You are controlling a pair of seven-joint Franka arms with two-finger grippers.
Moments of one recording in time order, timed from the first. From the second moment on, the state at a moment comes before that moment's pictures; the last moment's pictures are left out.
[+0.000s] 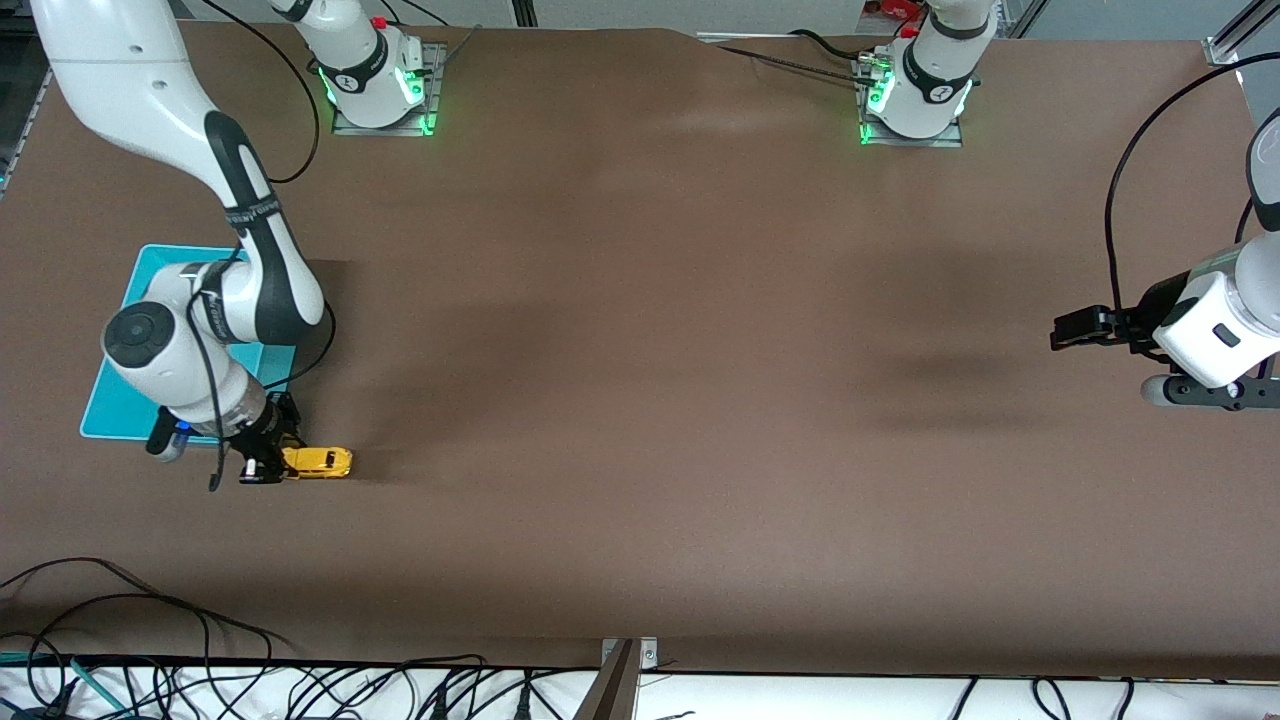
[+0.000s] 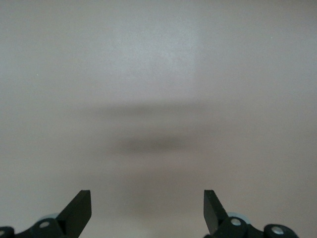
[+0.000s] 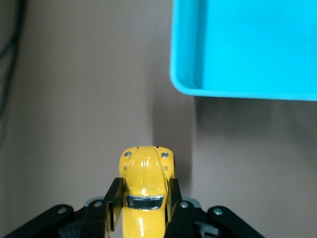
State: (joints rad) left arm 0.46 0.34 -0.55 -1.43 0.13 1.59 -0.07; right arm 0.07 0.55 -0.05 -1.75 -0.04 2.53 1.63
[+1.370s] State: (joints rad) left arm 0.46 0.34 -0.55 -1.43 0.13 1.59 -0.07; right arm -0.08 0.13 -0.26 -2.21 -0.05 2.25 0.92
